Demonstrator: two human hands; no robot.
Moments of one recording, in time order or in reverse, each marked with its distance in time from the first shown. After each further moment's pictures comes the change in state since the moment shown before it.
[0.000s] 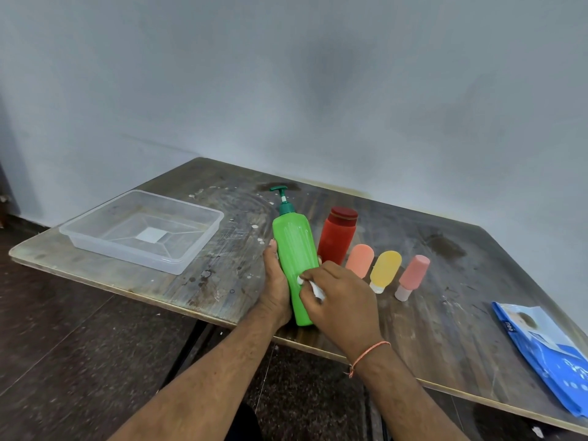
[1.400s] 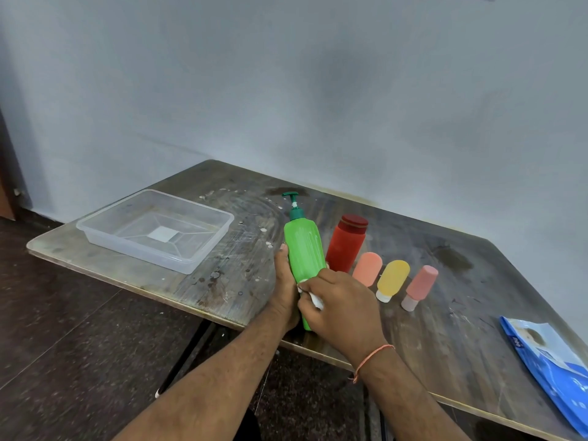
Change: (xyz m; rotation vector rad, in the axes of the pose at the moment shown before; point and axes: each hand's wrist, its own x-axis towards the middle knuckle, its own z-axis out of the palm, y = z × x) left_hand 0.000 0.000 -0.004 0.031 -0.038 -0.016; right_hand 0.006 -0.009 -0.001 -0.061 -0.085 -0.113
